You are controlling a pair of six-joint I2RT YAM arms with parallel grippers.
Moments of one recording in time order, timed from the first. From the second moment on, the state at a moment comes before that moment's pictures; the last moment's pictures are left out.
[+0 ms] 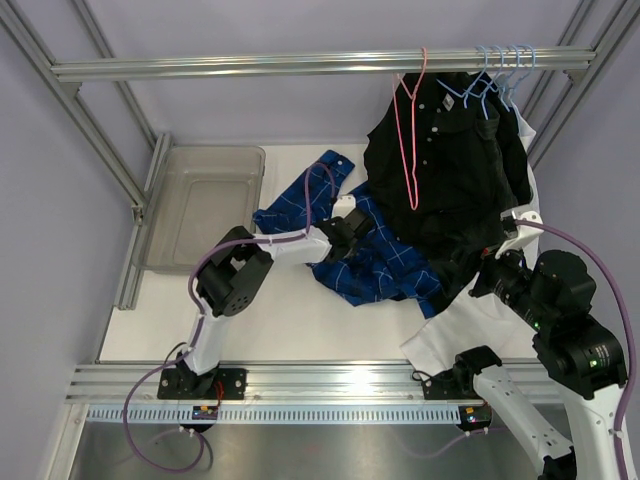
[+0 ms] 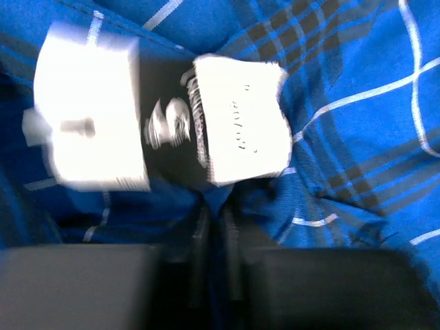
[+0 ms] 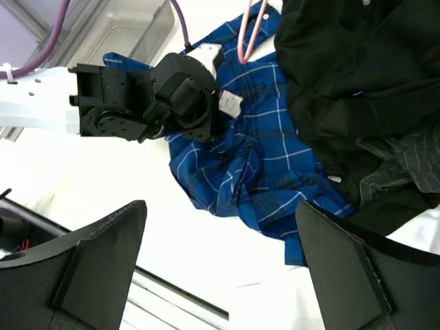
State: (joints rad) left arm -0.86 2.10 1.45 -0.36 -0.45 -0.74; right arm 0.31 0.55 1.18 -0.92 -0.16 0.21
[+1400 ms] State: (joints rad) left arm -0.04 1.44 1.33 -0.49 -0.71 -0.20; right arm 0.36 0.54 1.16 -0.91 -0.30 0.17
